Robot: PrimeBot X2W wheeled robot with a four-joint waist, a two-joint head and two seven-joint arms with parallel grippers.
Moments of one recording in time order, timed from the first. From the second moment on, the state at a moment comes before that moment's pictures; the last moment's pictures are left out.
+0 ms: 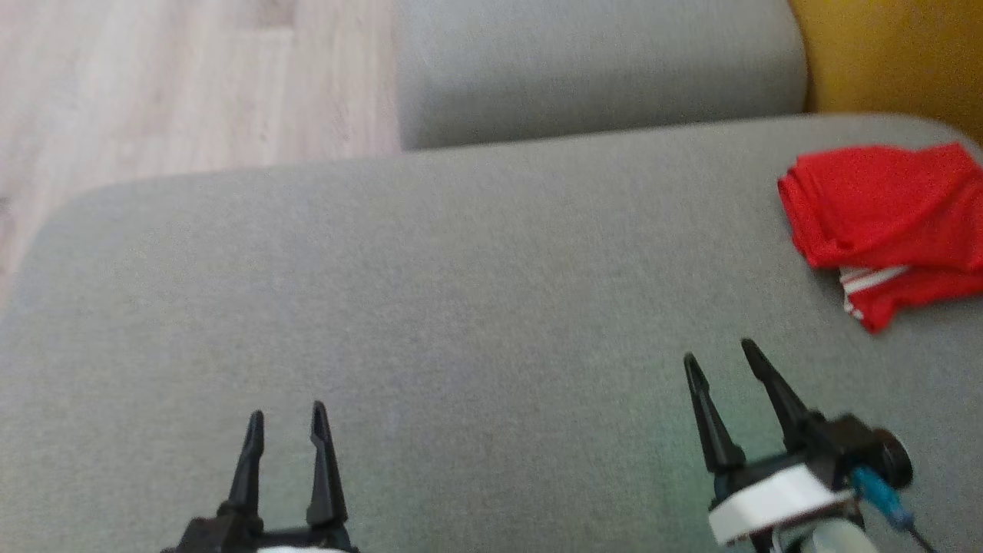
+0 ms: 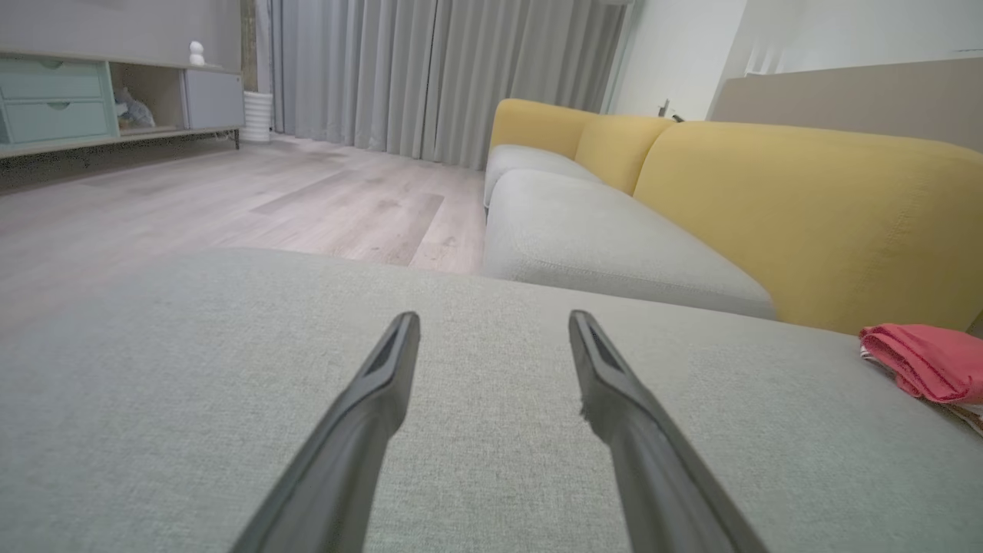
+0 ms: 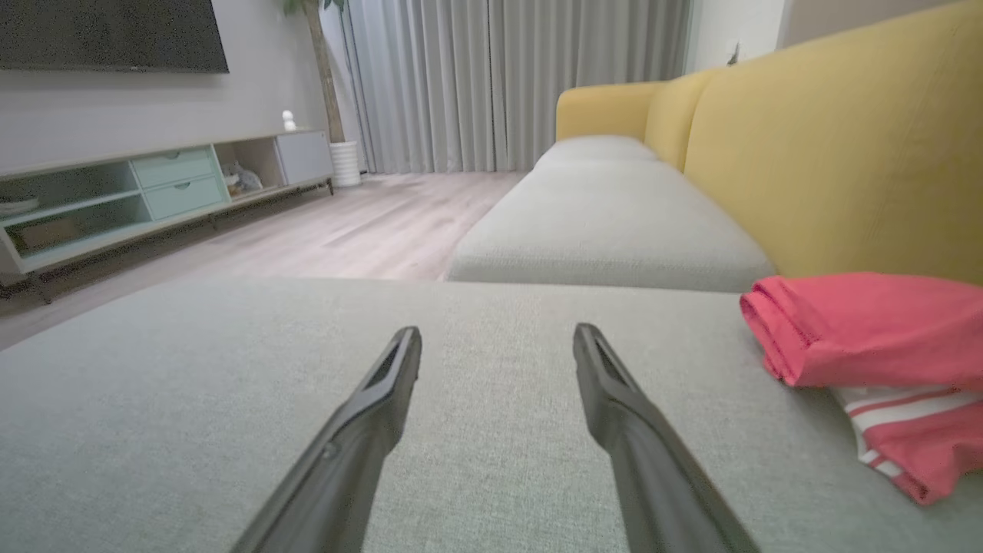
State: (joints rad) left arm 0.15 0.05 -0.22 0.10 -0.31 0.12 -0.26; right arm 0.01 -0.10 0.19 0.25 0.11 0.12 -0.25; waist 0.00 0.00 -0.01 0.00
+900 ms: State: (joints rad) left arm 0.21 0.05 -0.21 0.15 -0.25 0.08 -0.25; right arm 0.16 -0.05 0.12 0.17 0.07 0.12 -0.25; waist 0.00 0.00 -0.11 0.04
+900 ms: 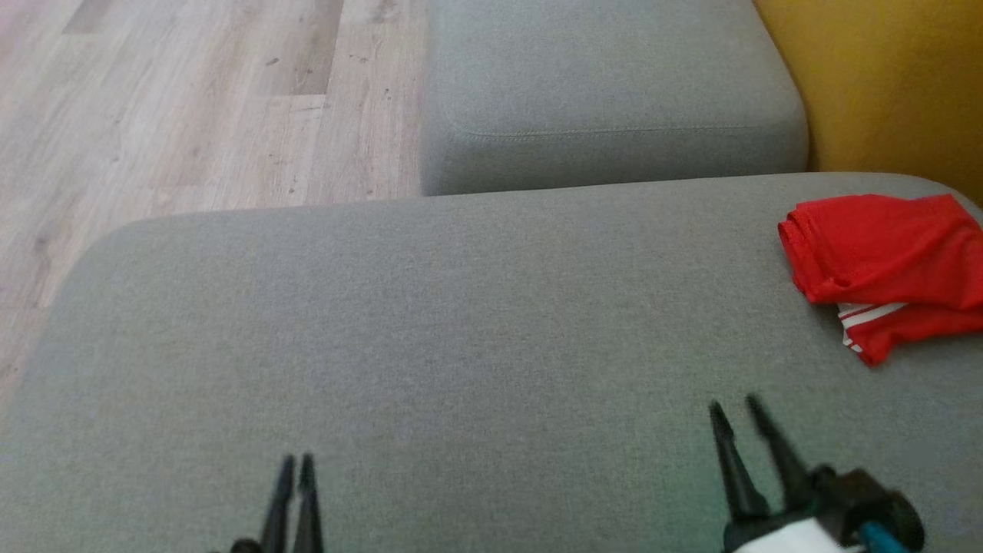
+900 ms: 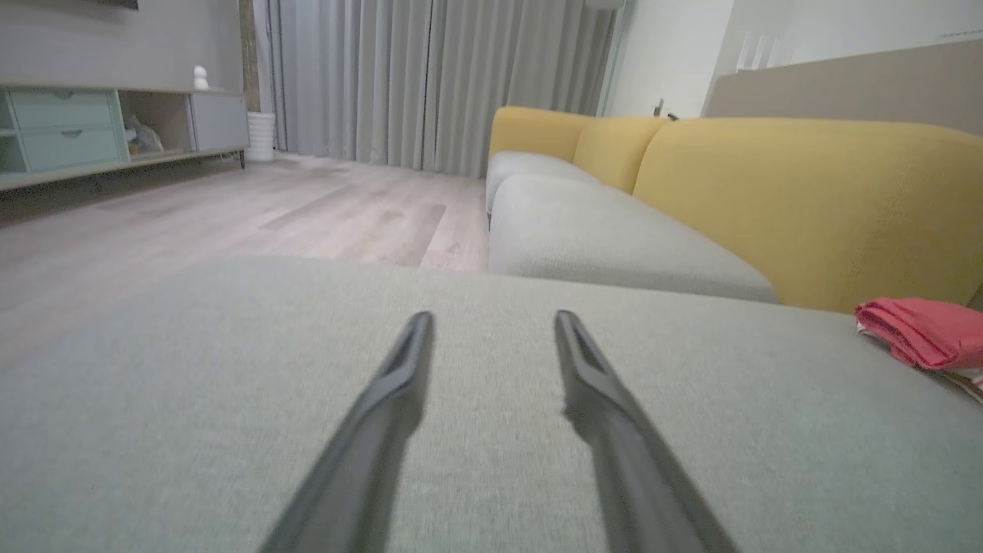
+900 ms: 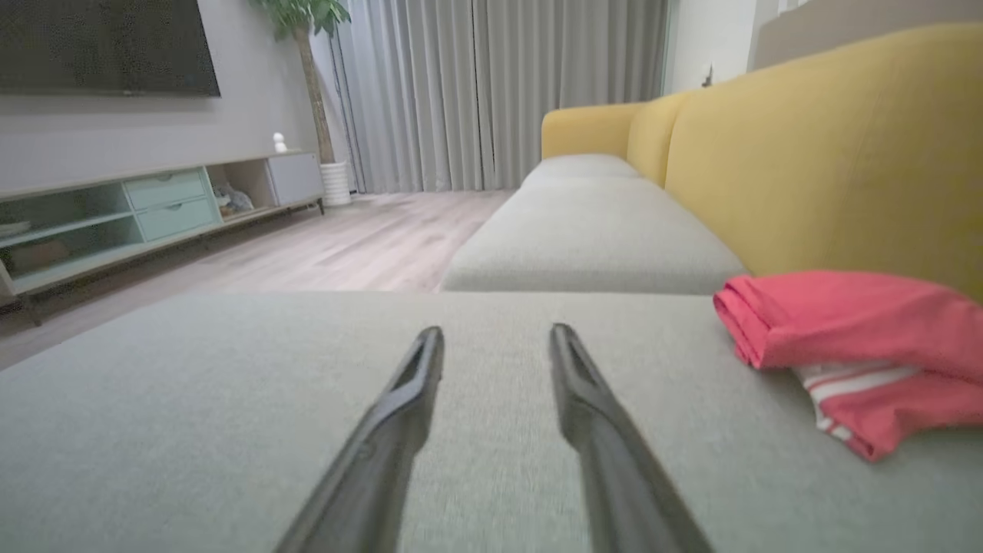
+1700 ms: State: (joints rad) left arm 0.22 0.06 -0.19 0.21 -0.48 0.05 -0.21; right arm 0.17 -0.05 0.11 0.22 0.33 0.12 -0.20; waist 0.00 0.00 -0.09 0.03
